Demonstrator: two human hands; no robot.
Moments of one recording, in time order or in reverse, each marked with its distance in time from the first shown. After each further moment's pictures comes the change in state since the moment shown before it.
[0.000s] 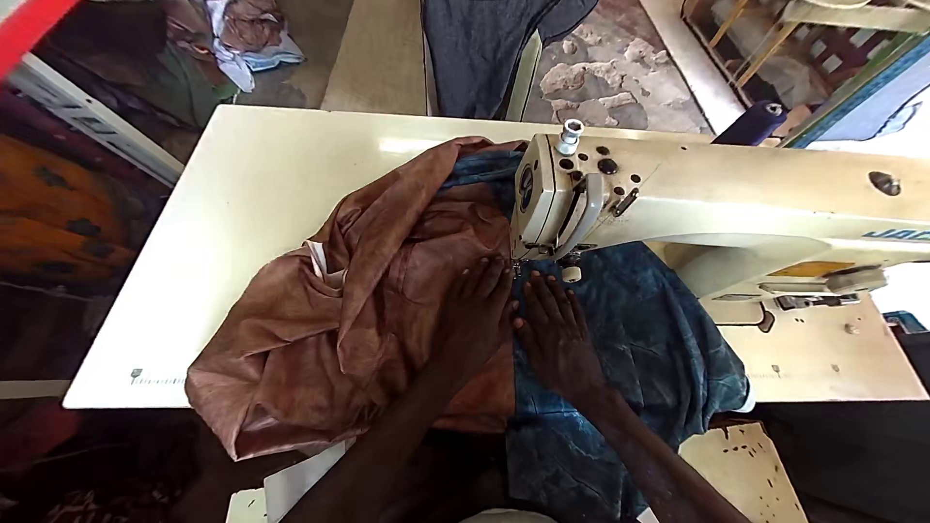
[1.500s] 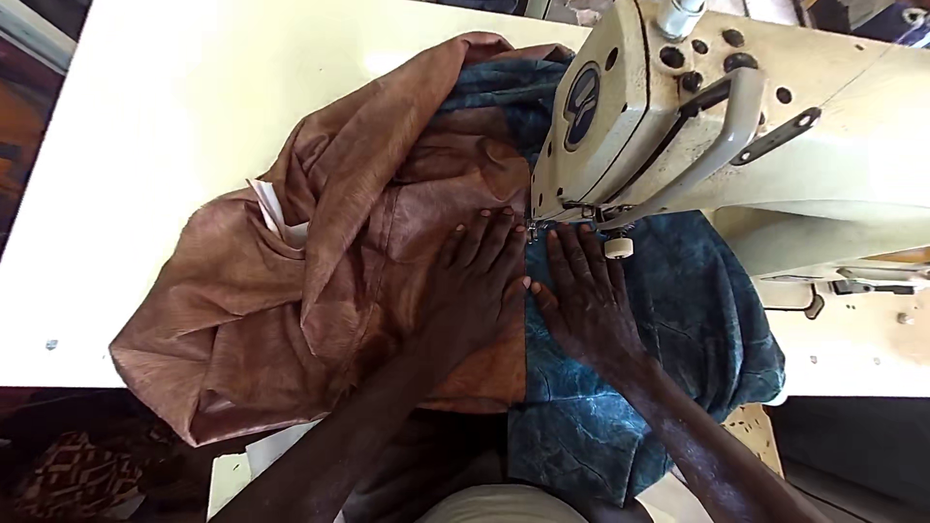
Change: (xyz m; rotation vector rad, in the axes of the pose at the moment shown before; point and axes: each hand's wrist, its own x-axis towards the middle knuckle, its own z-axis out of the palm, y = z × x) left_hand 0.002 -0.018 0.004 0.082 -0.068 0.042; right_hand 0.022 0.022 -0.006 -0.109 -0.124 0.029
